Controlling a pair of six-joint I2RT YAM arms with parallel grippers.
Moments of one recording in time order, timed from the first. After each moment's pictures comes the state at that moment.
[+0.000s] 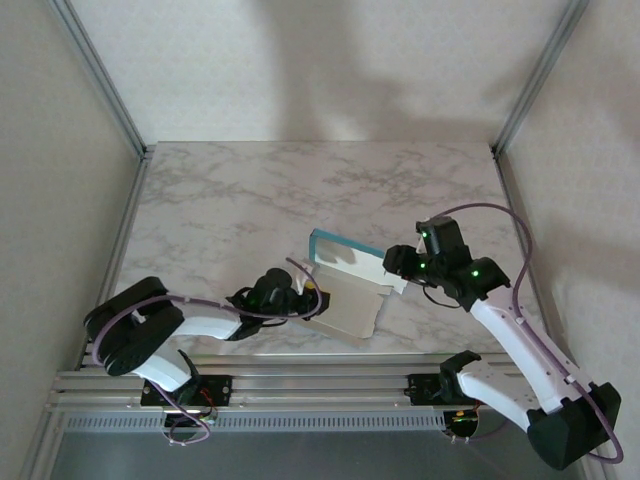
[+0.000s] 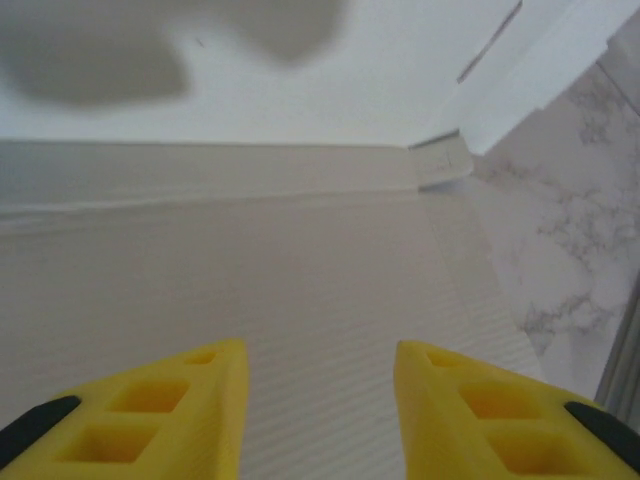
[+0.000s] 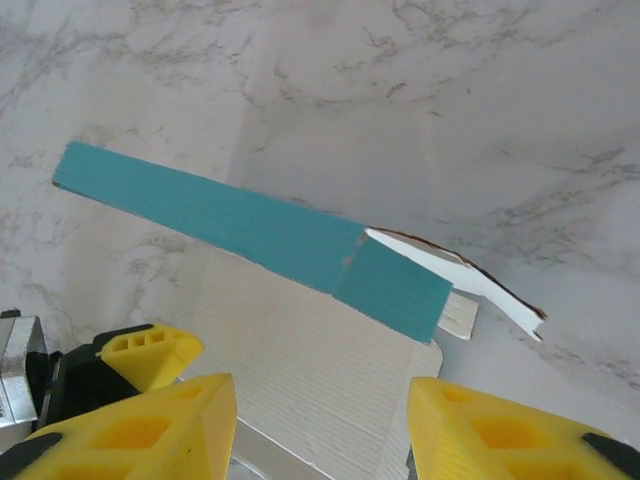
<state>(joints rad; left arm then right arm) -0.87 1.54 0.43 0.60 0.14 -0.50 0.47 0.95 0.87 -0.78 -0.12 0.68</state>
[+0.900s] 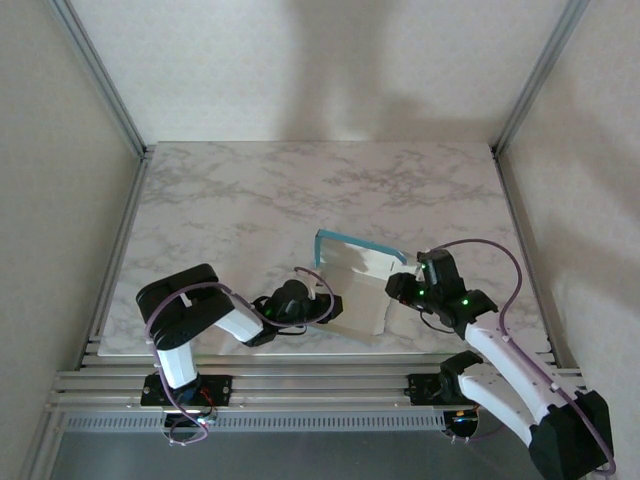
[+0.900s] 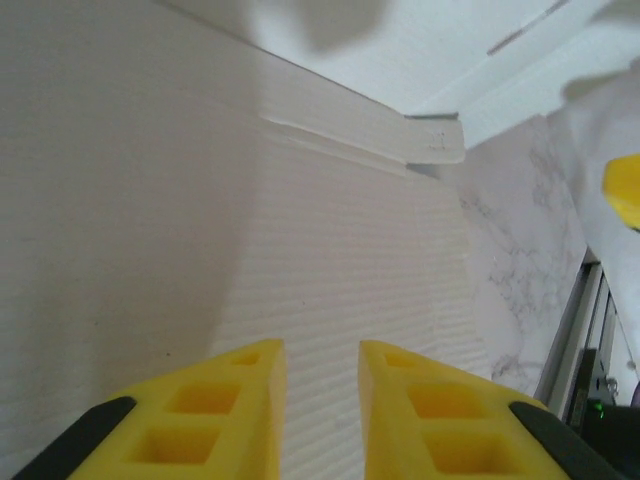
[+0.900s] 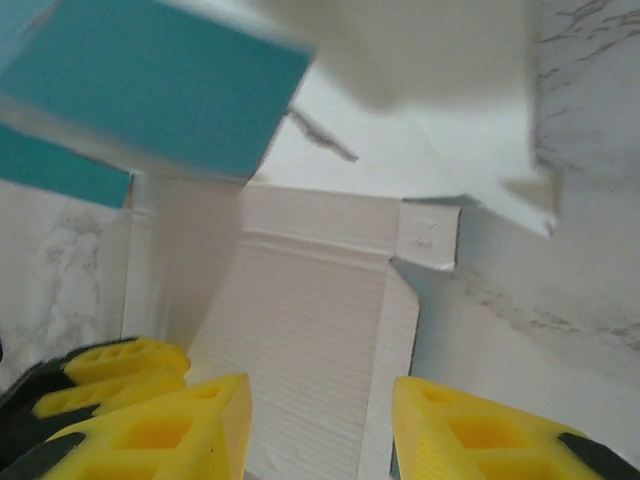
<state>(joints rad) -0.95 1.80 0.46 0.88 0.09 -0.90 0.42 0.85 0.48 -0.49 -0.18 0.74</state>
